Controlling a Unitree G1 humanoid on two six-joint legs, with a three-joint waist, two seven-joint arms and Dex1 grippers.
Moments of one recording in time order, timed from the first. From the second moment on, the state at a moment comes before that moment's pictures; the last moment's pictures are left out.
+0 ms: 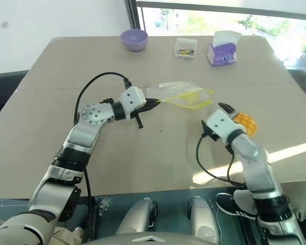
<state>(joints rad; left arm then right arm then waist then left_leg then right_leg) -0.67 0.47 -0.17 0.24 -0.01 0.01 -0.86 -0.13 -0.44 0.00 -0.37 -0.21 0.39 0.44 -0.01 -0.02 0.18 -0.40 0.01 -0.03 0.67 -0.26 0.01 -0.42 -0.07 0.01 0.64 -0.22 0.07</state>
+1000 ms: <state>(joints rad) -0.68 0.46 -0.16 0.29 -0.03 0.01 -0.87 -0.06 -0.38 -0.16 -0.24 -0.10 0.43 0.20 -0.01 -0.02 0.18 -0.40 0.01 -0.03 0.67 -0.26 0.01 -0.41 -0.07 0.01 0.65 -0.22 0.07</state>
